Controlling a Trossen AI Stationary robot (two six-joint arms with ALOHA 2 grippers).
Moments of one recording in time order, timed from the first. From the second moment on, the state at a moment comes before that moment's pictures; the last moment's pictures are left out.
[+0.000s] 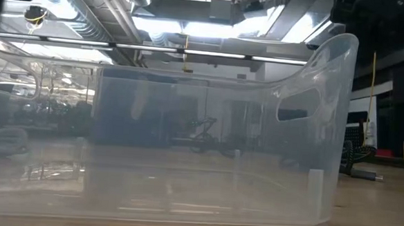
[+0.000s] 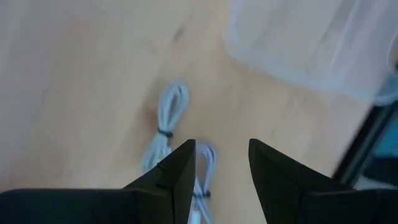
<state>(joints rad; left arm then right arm) -0.72 1.55 1.21 -0.98 -0.21 -1.23 0.20 0.86 0.69 -0.69 0.42 0.52</state>
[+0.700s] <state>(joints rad) -0.81 1.83 1.20 -0.98 -0.09 -1.28 0.20 0.87 0.69 -0.67 0.42 0.52</state>
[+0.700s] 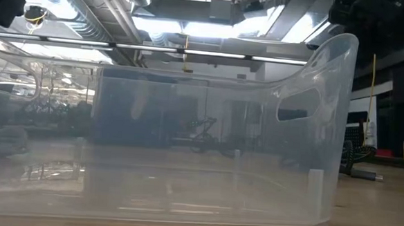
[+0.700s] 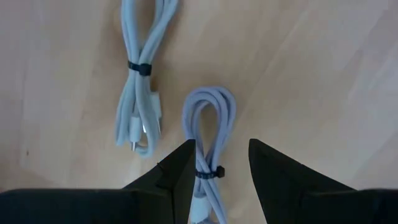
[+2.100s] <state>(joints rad) -0.63 1.82 1.21 -0.97 -0.07 -1.24 0.20 0.99 0.69 -0.35 0.26 0.37</state>
